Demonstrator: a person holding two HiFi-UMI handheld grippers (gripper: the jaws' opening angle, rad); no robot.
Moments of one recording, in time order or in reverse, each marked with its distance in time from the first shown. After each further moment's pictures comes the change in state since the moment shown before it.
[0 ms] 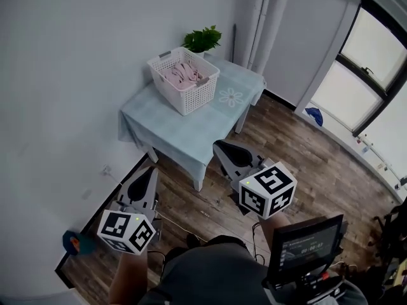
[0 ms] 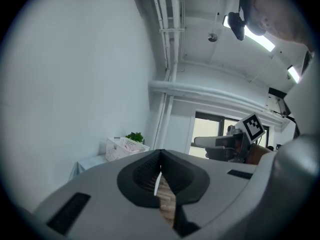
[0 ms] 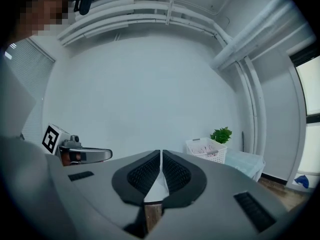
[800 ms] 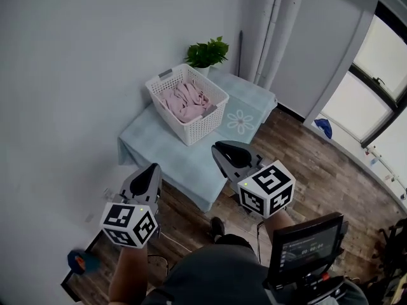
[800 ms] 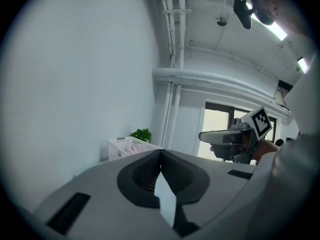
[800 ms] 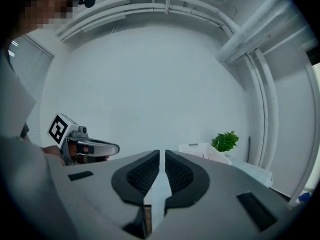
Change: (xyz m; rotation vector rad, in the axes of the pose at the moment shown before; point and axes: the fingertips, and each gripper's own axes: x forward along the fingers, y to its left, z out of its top) left arm 0.139 0.081 0.031 0.042 0.098 0.056; right arm 0.115 -0.093 0.030 -0.062 0.031 0.053
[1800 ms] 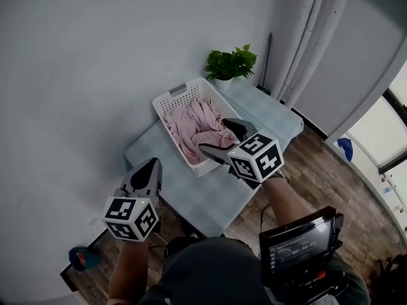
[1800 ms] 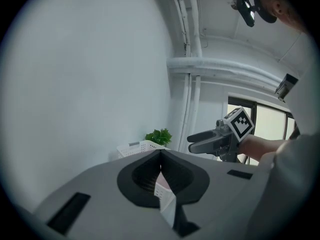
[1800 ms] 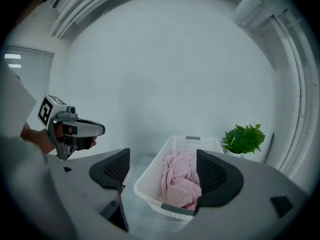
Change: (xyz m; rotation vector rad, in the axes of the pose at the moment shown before) left arm 0.159 0.104 0.037 -0.023 0.034 0.166; right arm 0.211 -0.155 -0.010 -0.067 0.228 0.218
